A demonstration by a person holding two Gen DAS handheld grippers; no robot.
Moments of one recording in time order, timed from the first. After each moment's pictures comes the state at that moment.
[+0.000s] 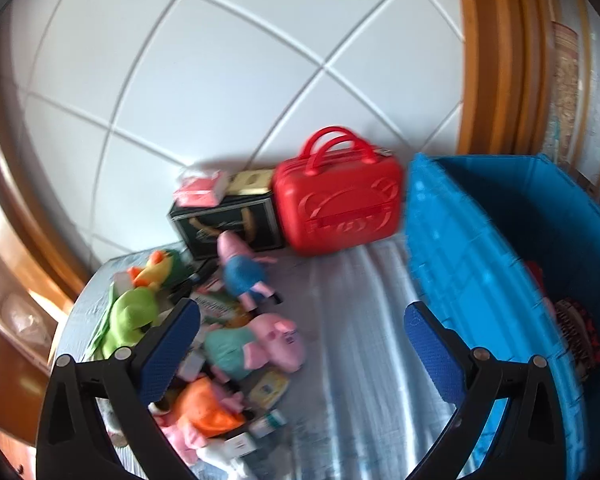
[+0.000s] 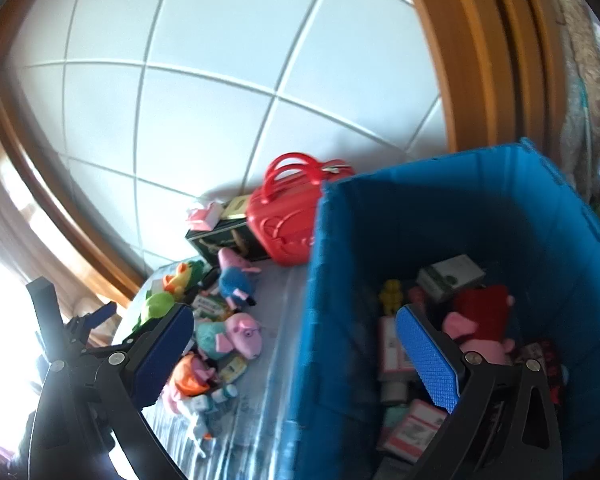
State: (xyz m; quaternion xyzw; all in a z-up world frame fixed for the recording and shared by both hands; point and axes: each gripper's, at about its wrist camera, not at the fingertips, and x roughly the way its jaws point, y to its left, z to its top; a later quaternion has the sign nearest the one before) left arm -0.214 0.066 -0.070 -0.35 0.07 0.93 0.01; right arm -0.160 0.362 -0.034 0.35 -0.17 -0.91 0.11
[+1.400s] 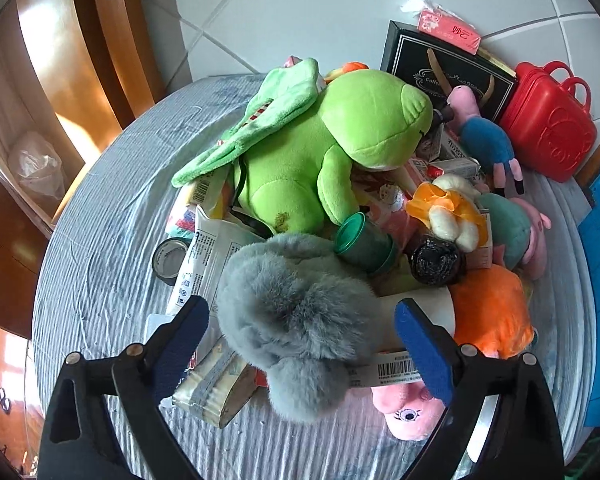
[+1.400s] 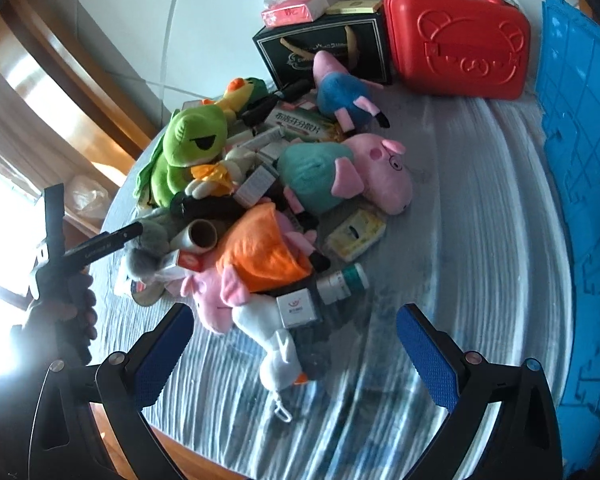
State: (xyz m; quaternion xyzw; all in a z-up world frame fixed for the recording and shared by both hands) left arm -0.227 -0.329 -0.302 -0.50 -0.07 0.86 -0.08; right arm -0.174 0.019 -0.250 0.53 -0.10 -0.83 0.16
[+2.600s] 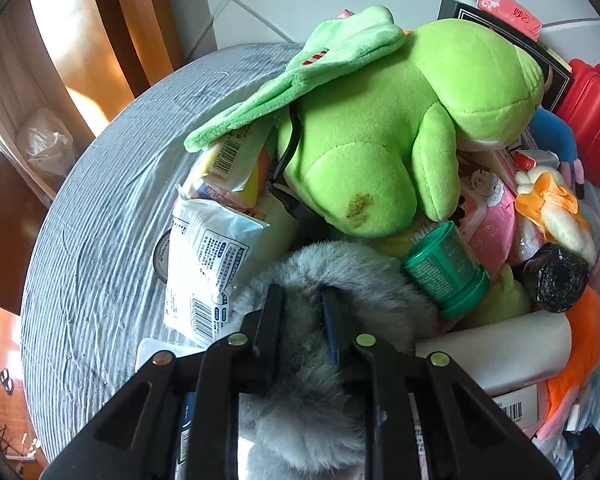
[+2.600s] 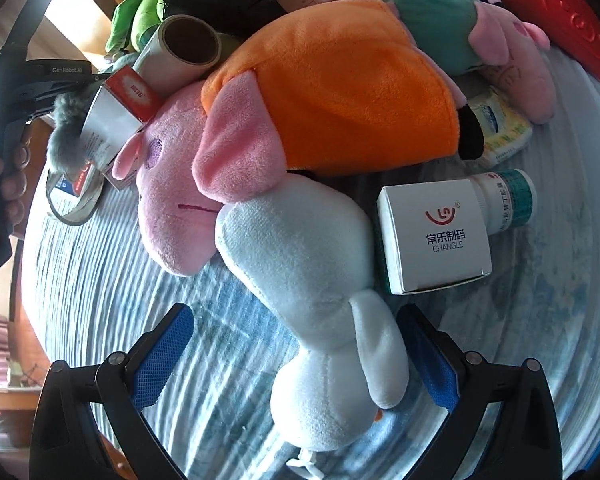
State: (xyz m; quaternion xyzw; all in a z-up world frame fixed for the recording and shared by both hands) left arm -0.254 -0.364 -0.367 -0.52 -0.06 0.84 -0.13; right arm -0.173 -0.094 -0.423 0.61 0.01 -0.77 0.20
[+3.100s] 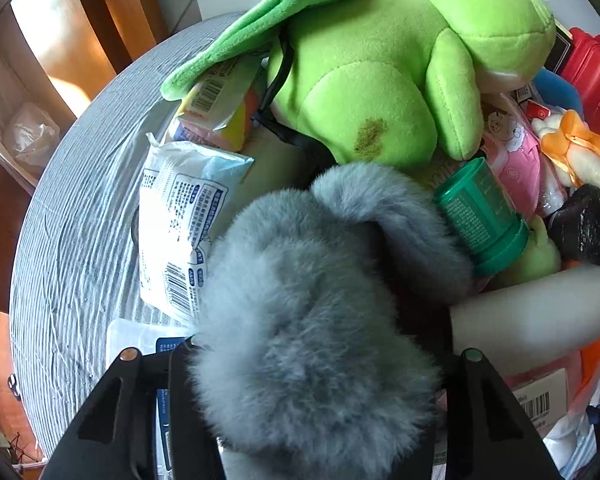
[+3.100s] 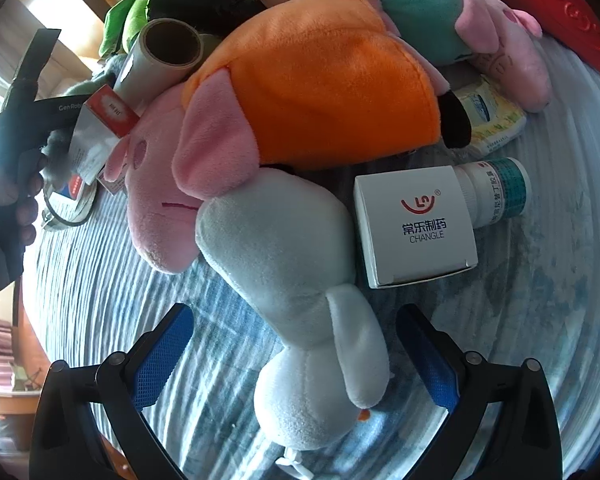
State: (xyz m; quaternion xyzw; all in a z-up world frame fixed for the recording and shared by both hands) left arm -0.249 -0.359 -0.396 -0.55 -0.06 0.83 -0.10; right arm -0.169 -0.081 -0.426 0.61 0.00 -0.77 0.20
